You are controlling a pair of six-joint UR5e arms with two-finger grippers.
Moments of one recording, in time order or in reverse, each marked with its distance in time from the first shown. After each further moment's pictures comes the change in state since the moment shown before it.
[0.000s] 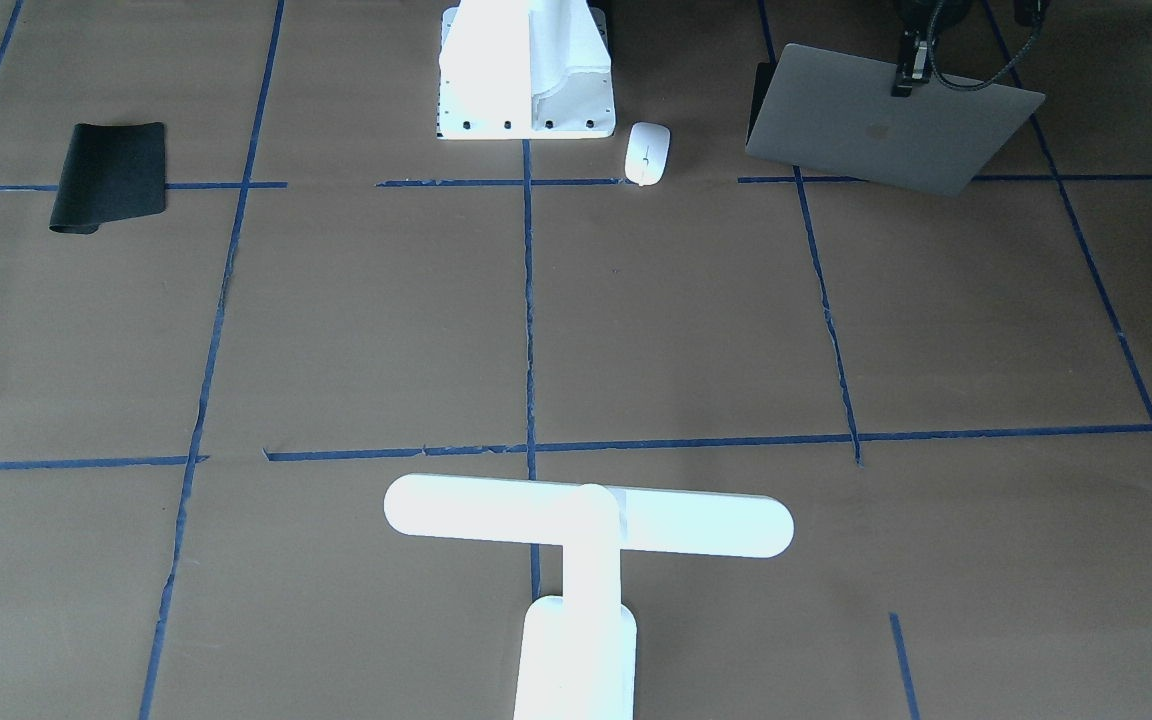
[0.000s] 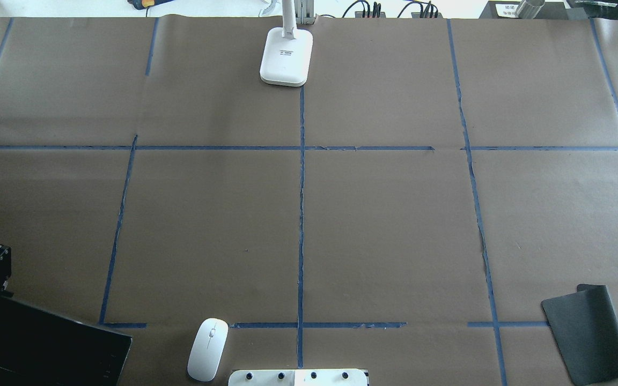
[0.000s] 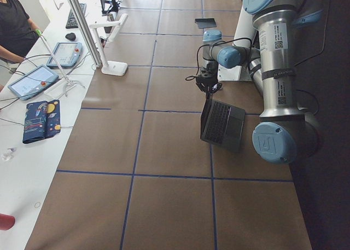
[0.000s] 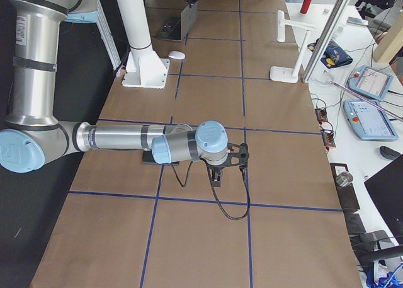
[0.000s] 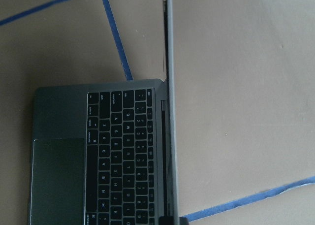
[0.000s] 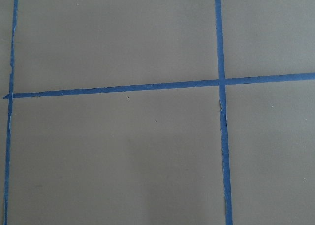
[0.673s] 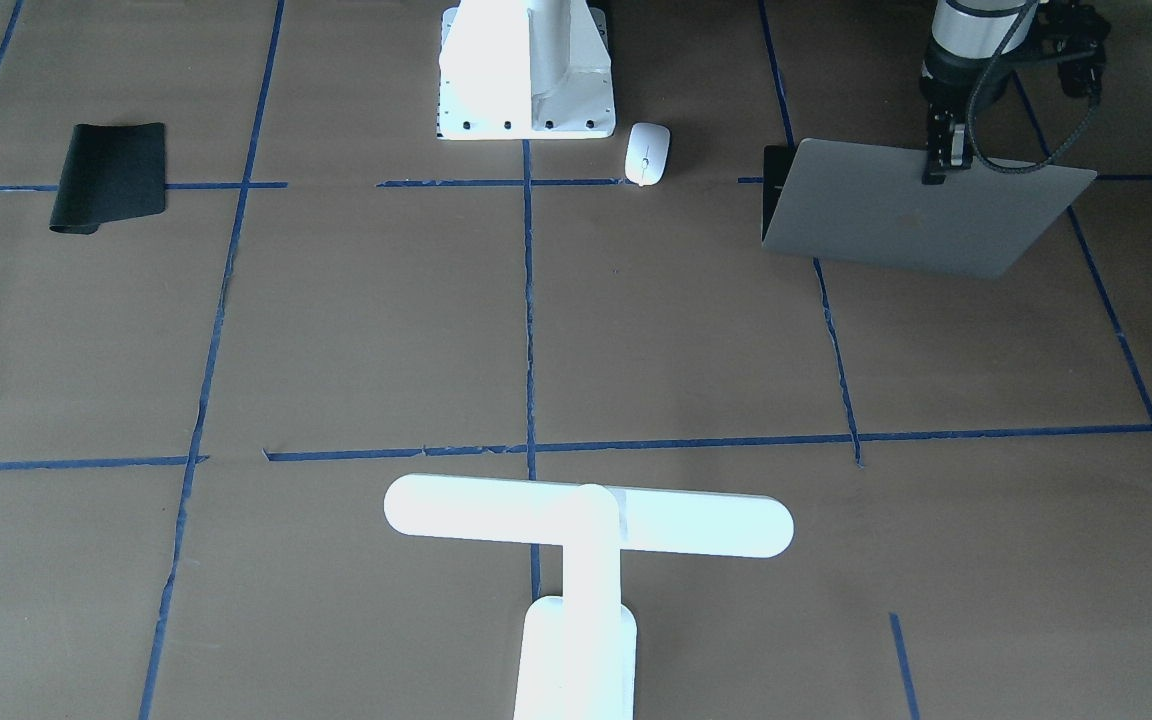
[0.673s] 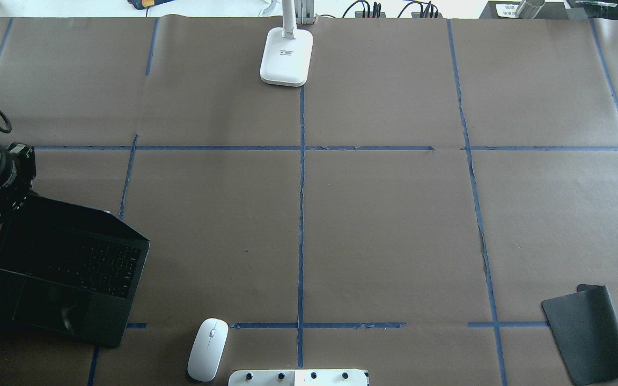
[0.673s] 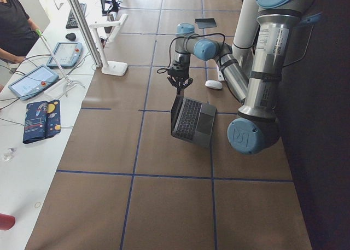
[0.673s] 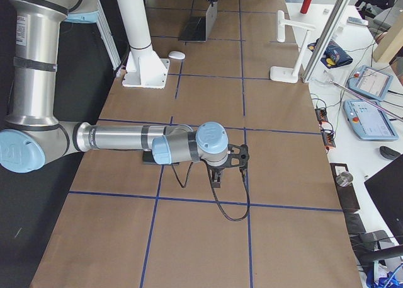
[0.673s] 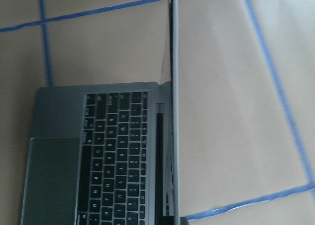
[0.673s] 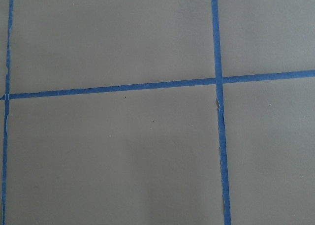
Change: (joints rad) left arm -0.264 -0.360 0.283 0.112 0.005 0.117; right arm 0.000 0.001 -0.010 0.000 -0.001 0.002
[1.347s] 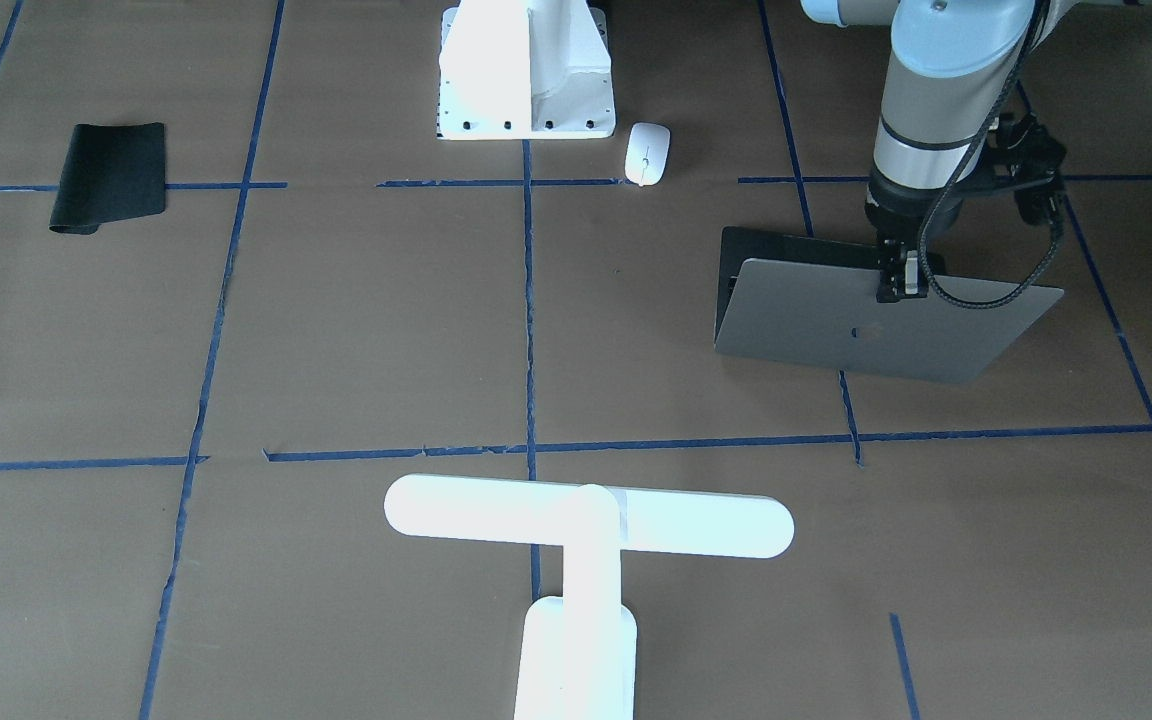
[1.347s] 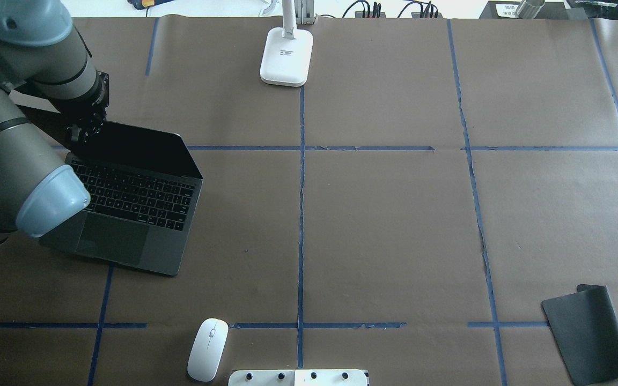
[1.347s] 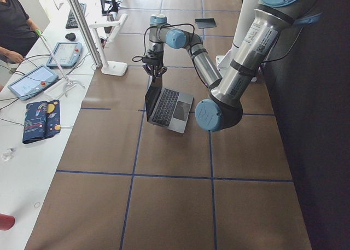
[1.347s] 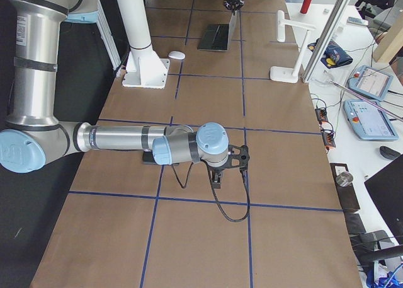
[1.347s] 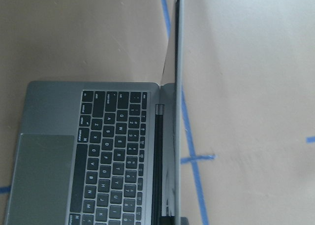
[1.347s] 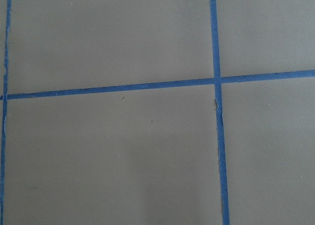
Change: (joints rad) left arm -0.051 -0.359 0.336 -0.005 -0.004 -0.008; right arm 0.000 0.000 -0.002 0.000 -0.003 0.000
